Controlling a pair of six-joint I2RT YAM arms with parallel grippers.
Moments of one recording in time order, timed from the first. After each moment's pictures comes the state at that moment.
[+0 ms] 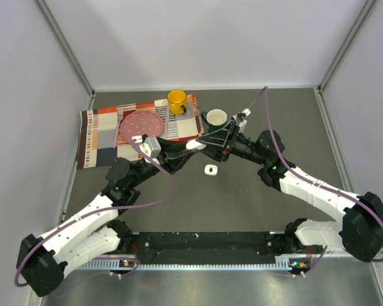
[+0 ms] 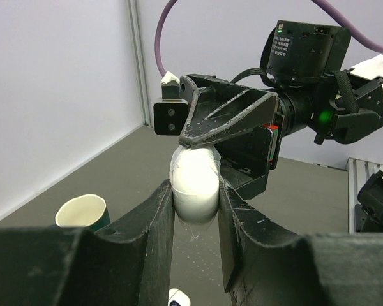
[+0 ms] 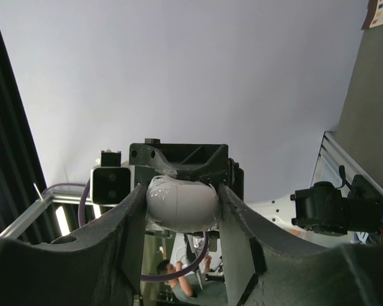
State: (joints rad) left arm -0.67 0.85 0.55 0.67 0.42 -0.13; right arm 0.68 1.20 0.74 0.62 -0.51 1.66
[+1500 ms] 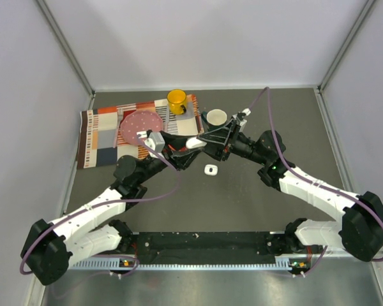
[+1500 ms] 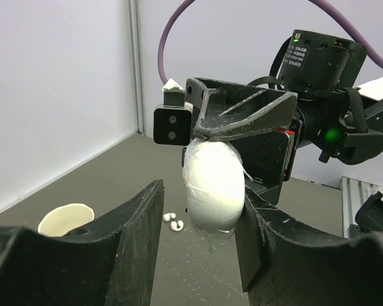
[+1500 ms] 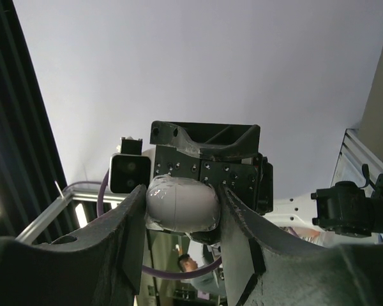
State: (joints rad) left arm -0.69 0.98 0.55 0.85 0.39 -0.21; right arm 0.68 1.21 0.74 0.67 -0.51 1.73
